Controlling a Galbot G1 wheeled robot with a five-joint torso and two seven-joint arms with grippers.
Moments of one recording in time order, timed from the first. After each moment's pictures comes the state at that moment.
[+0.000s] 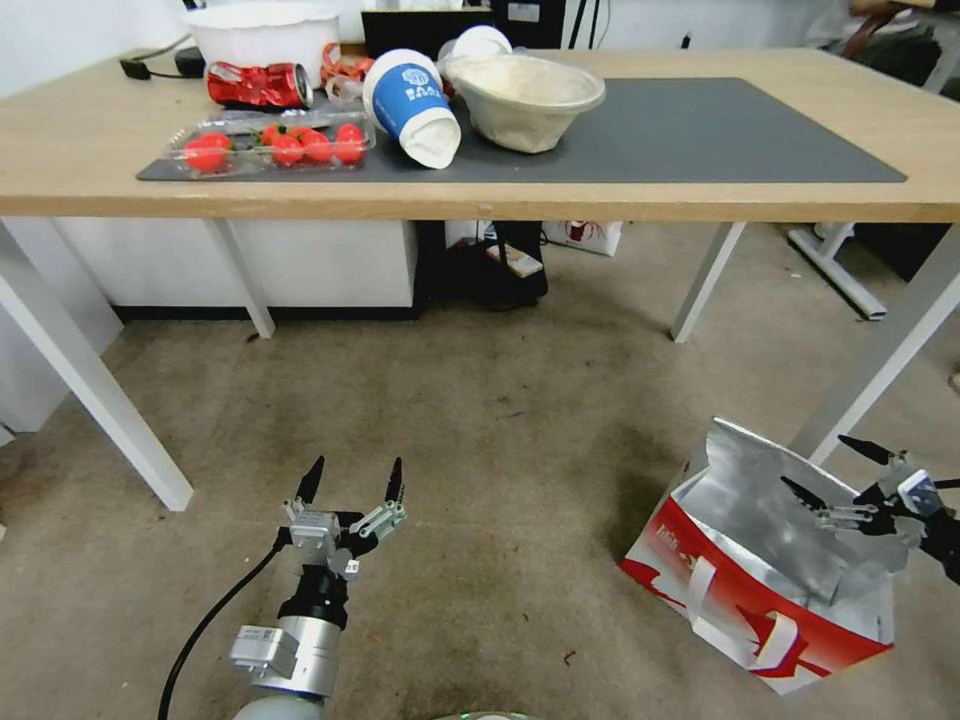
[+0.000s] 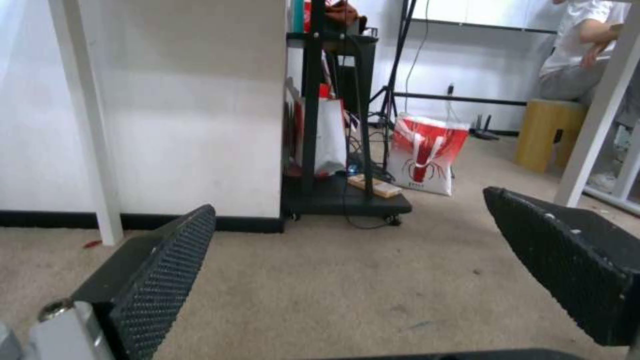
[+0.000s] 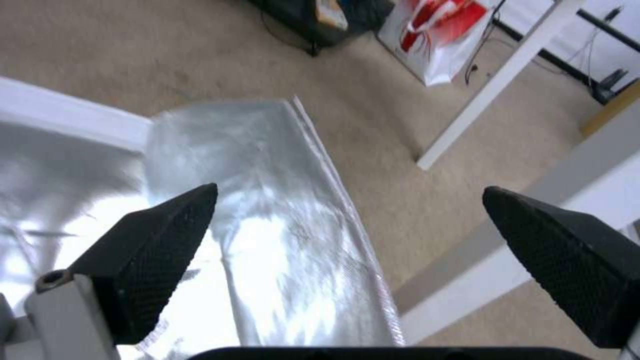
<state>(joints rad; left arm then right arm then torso) 1.79 -1.55 -0.47 -2.14 -0.14 -0.21 0.07 -1.61 0.79 1.03 1.62 0.33 0.09 -0.66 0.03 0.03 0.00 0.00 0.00</state>
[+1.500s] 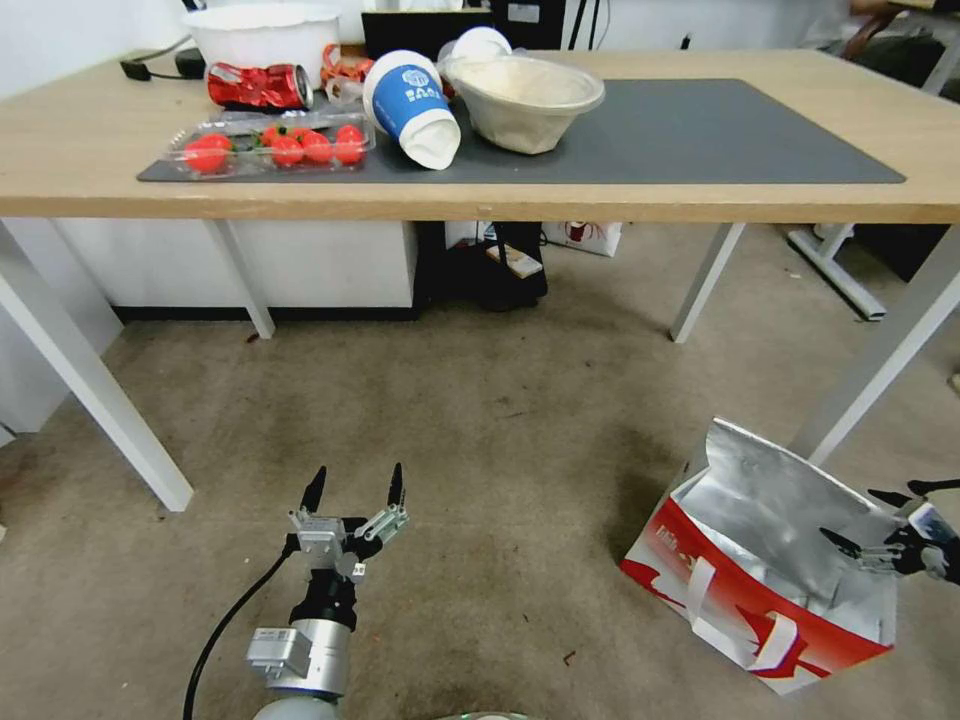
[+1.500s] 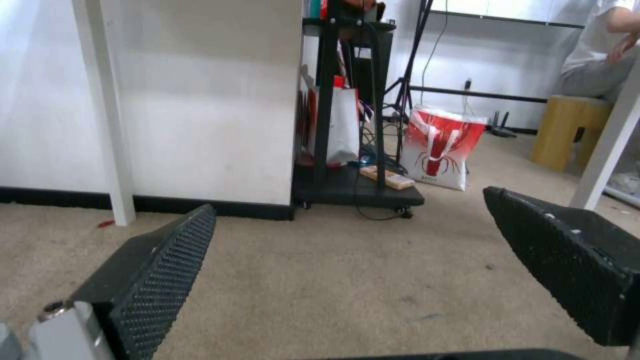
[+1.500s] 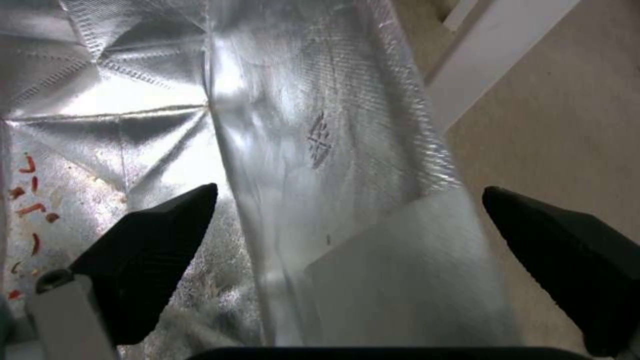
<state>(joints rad) 1.77 -1.58 -0.46 -2.09 -0.12 -0.23 0.05 -1.49 0.71 0.89 1.26 0.28 0.13 -0.74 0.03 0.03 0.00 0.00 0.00</state>
